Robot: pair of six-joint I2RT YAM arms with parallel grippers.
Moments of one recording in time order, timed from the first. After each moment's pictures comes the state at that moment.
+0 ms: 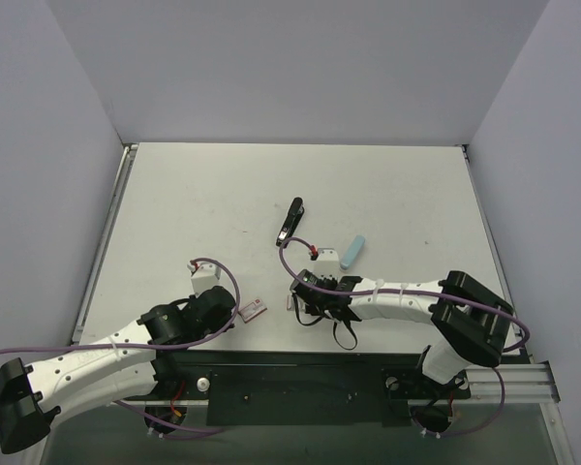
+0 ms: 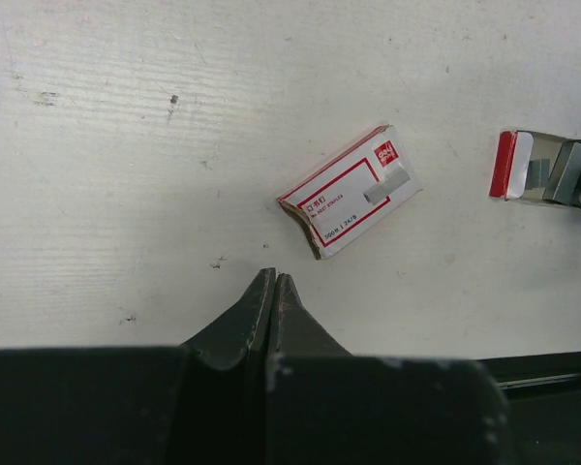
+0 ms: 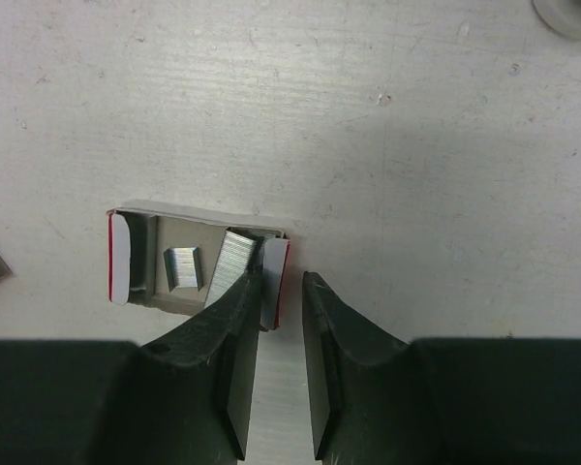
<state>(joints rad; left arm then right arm) -0.98 0.77 0.46 -0.64 -0.47 -0.98 1.06 1.55 0.75 -0.31 0.47 0.91</state>
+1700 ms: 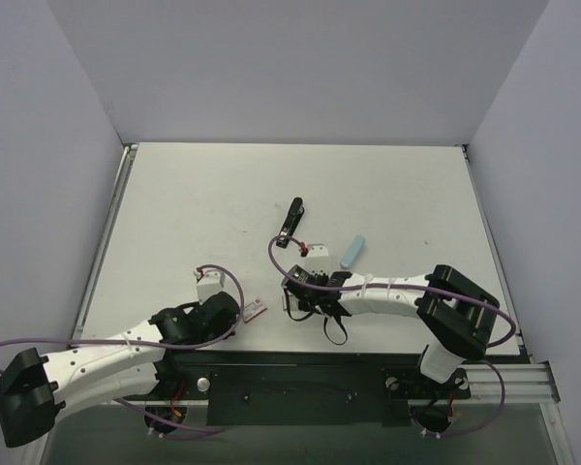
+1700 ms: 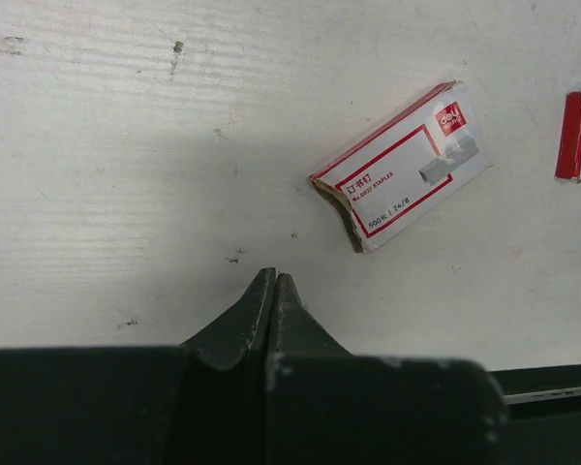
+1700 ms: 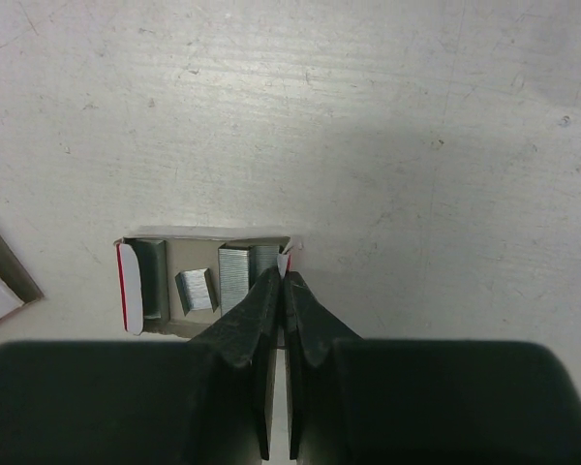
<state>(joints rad) -0.98 0.83 0.37 -0.56 -0.43 -0.98 1.06 1.64 0.82 -0.29 0.47 0.86</state>
